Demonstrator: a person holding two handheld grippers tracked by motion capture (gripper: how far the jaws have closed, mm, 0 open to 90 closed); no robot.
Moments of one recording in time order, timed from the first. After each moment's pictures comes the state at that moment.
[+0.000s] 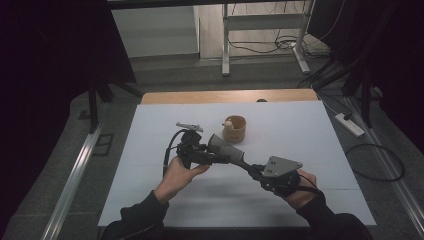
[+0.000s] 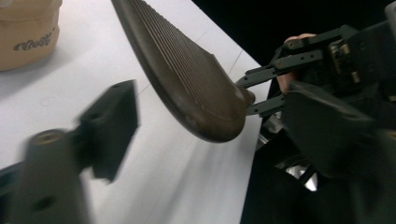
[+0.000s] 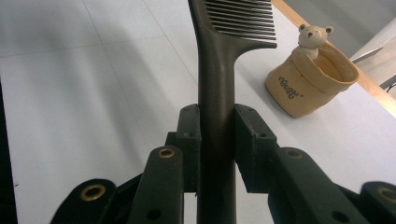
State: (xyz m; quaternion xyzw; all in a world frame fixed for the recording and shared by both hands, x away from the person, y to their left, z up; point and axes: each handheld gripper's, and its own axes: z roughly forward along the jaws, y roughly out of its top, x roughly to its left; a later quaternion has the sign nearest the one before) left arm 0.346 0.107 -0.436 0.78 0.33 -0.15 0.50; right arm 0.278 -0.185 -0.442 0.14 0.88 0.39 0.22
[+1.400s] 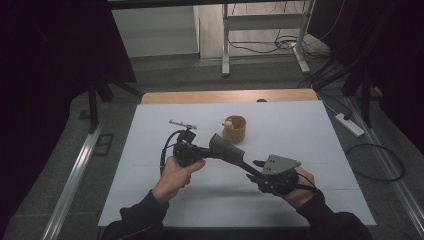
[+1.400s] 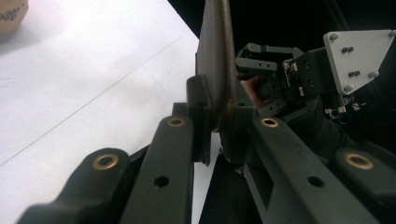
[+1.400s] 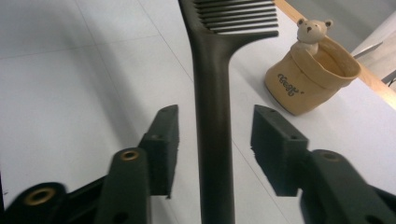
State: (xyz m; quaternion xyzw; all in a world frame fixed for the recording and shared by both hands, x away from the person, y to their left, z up) left arm 0.348 0.118 -0.439 0.74 0.35 -0.23 0.52; right arm 0.284 -0.184 -0.447 0.16 0.88 0.39 0.21
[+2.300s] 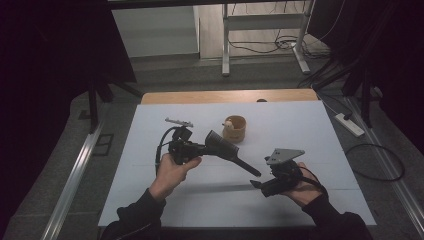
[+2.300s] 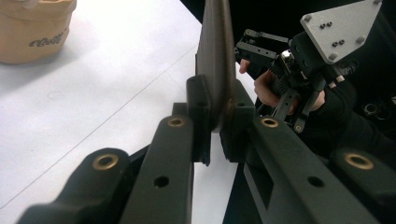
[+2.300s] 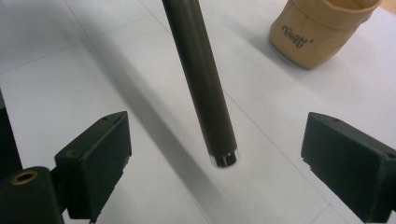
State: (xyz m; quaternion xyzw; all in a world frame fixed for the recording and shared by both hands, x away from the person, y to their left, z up) left arm 0.347 0.127 -0.428 0.77 0.35 -0.17 0.51; right arm 0.300 -0.198 -0.453 0.25 0.88 0.37 0.14
